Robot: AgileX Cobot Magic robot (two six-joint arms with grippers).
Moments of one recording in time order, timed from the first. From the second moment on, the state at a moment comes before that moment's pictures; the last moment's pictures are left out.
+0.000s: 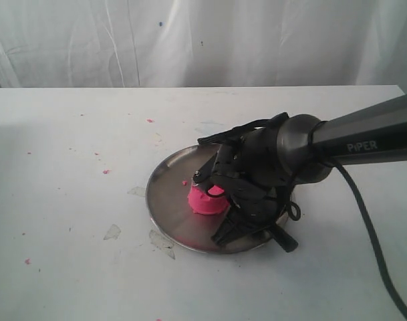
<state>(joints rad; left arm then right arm) 0.01 0.00 0.02 -0.15 0.44 0.11 0.75 1.96 -1.14 -0.62 0.81 0.55</state>
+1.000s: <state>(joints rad) 0.01 0.00 0.02 -0.15 0.44 0.11 0.48 1.81 -1.11 0.04 0.91 -0.21</state>
